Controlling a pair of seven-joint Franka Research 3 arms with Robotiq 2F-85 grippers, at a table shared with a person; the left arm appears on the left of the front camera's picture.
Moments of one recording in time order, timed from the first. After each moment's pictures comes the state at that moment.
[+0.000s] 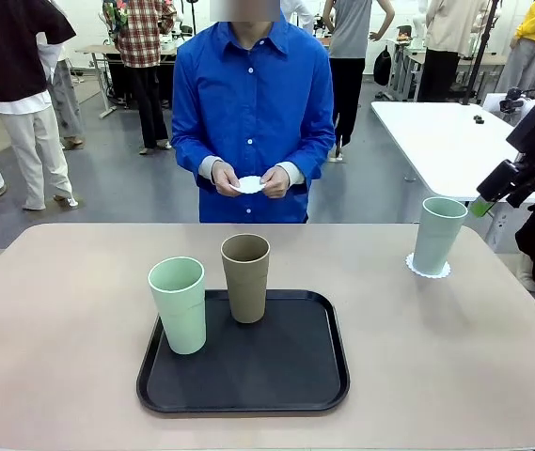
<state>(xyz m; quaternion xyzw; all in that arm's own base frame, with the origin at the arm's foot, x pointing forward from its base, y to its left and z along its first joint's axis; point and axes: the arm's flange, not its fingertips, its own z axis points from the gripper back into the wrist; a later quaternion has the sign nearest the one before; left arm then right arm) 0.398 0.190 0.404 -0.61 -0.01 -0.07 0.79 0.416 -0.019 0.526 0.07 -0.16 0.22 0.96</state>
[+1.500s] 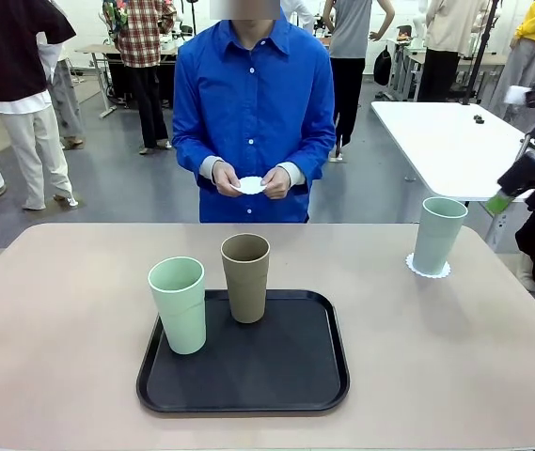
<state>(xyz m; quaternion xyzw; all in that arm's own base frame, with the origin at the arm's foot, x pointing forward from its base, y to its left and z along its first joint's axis) 0.398 0.190 0.404 -0.61 -0.01 -0.07 0.79 0.392 -0.059 0.547 0.13 -0.12 0.18 0.97</state>
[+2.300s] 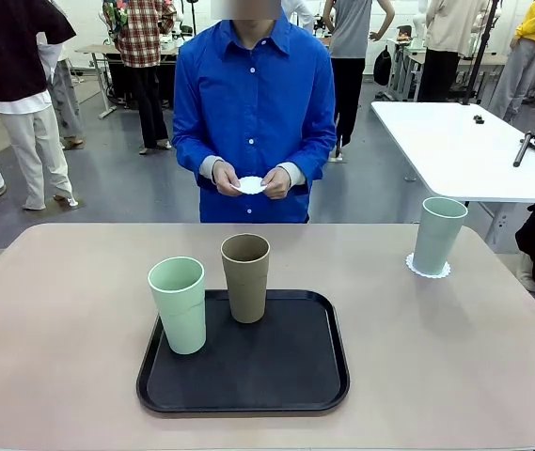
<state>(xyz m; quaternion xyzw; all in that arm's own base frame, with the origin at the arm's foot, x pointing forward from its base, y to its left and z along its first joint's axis) 0.397 0.190 0.404 -0.61 -0.01 -0.07 0.79 0.434 -0.236 0.470 0.52 -0.17 0.11 0.83</state>
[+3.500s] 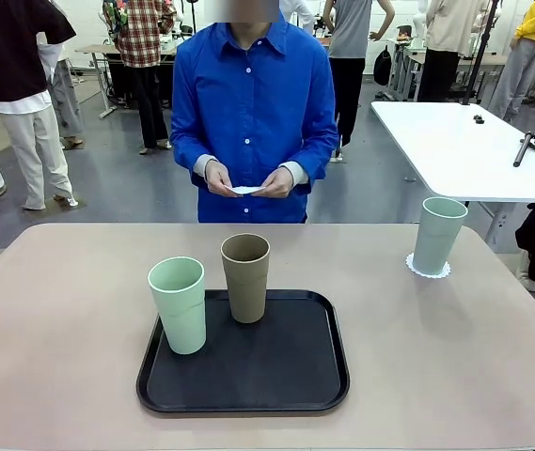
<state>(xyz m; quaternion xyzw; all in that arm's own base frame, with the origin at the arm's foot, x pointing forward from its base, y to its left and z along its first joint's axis) 0.397 0.190 0.404 -0.61 -0.01 -0.07 0.79 0.426 -0.286 0.408 0.57 -0.18 0.04 0.80</state>
